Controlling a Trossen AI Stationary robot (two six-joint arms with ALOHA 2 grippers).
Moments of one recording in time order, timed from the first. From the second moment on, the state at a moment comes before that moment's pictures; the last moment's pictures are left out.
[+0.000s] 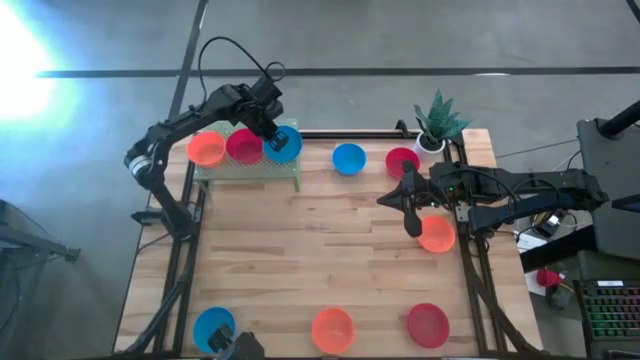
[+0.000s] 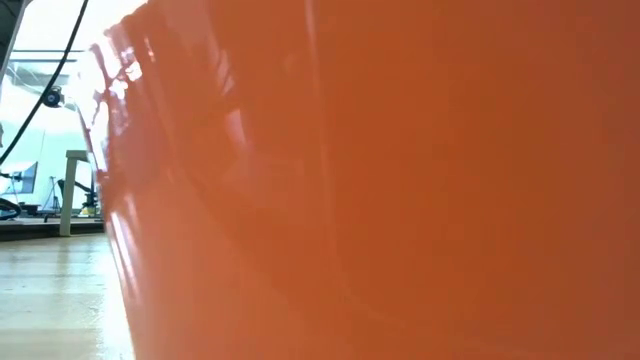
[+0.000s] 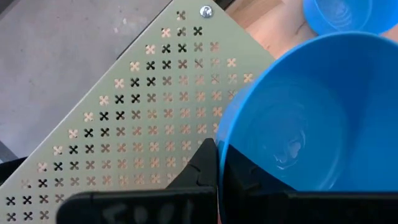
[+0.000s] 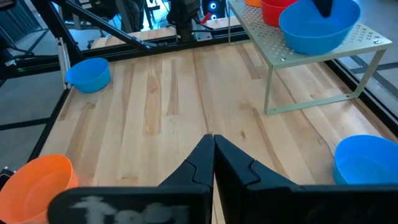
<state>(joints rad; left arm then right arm) 0.74 1.65 1.56 -1.05 -0.02 -0.03 0.01 0.93 0.85 -0.36 0.03 0.19</state>
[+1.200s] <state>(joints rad) 0.70 1.57 1.73 -1.36 -0.07 -0.05 0.01 0.93 0.85 -0.36 0.03 0.19</state>
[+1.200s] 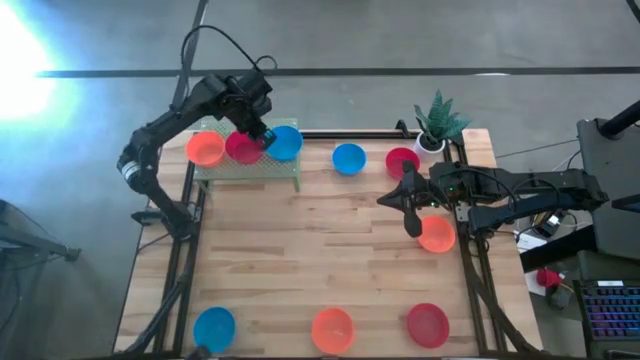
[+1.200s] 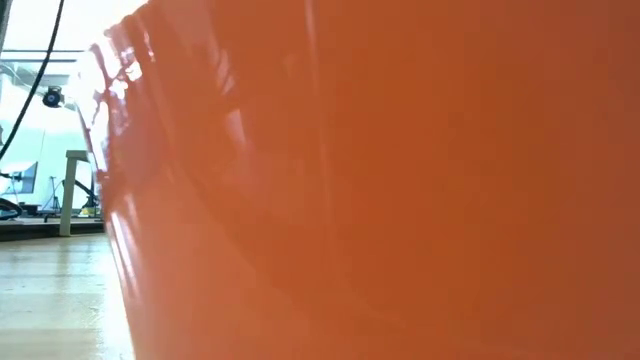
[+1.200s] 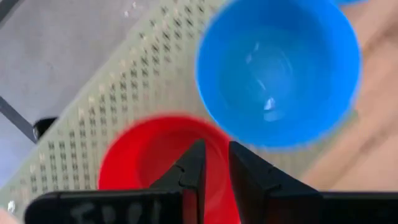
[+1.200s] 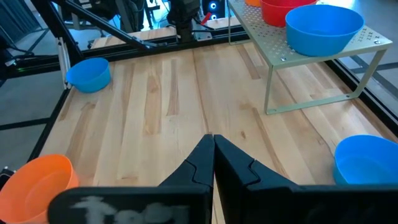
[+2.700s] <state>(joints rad) -0.63 1.15 1.12 -1.00 0.14 -0.62 0.01 0.92 0.85 -0.36 -0.12 0.18</state>
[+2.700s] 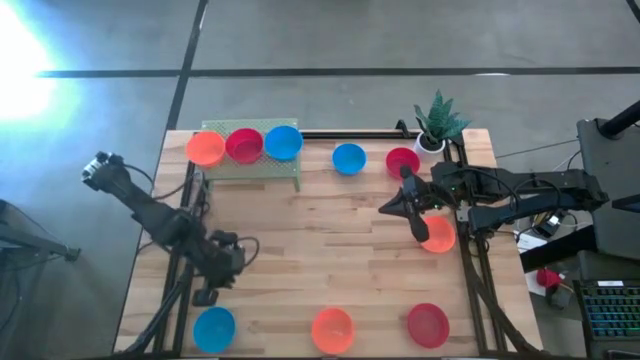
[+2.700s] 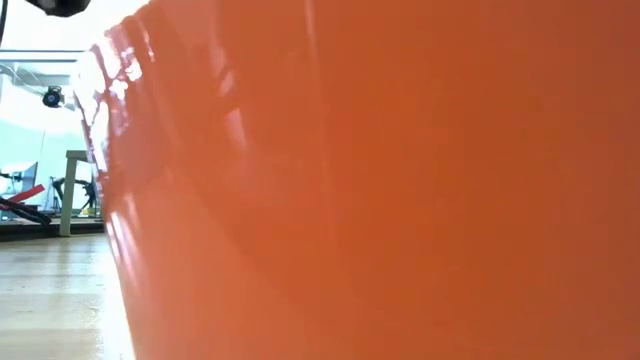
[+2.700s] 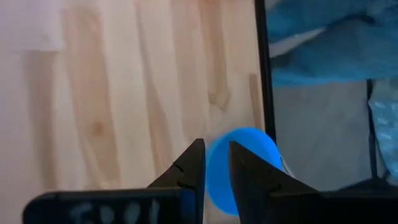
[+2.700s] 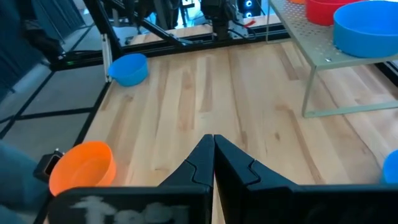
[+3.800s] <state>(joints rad) -0.81 1.21 0.67 -0.44 0.29 -0.64 0.01 0.92 0.85 -0.32 -0.12 0.18</state>
